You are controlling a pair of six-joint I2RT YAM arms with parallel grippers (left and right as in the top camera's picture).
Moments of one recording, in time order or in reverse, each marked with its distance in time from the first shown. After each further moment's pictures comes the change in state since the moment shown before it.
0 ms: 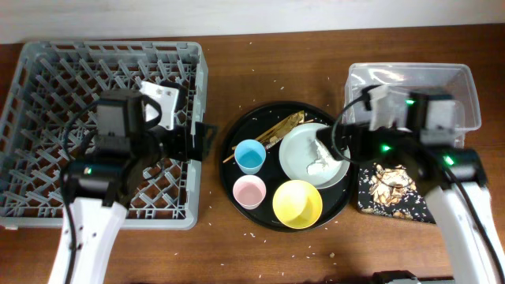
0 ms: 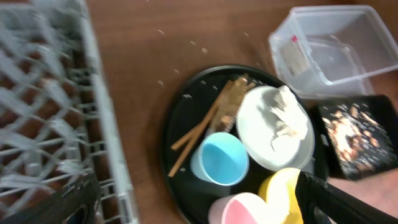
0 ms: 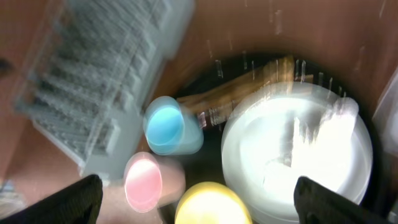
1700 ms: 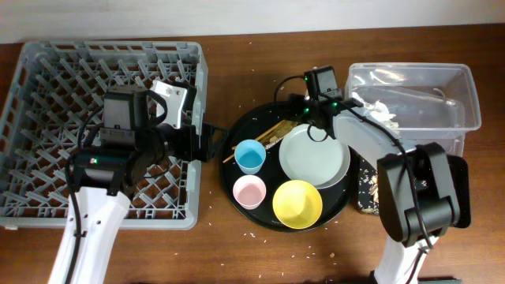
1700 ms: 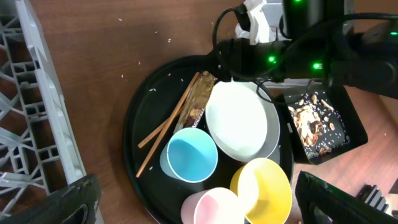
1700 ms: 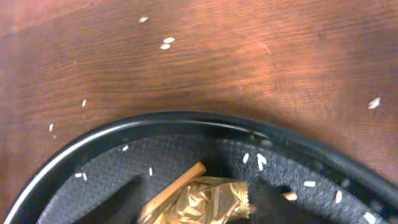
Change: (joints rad) left arm 0.000 0.043 0.002 0.004 0.136 0.000; right arm 0.243 0.750 0.167 0.554 0.528 0.376
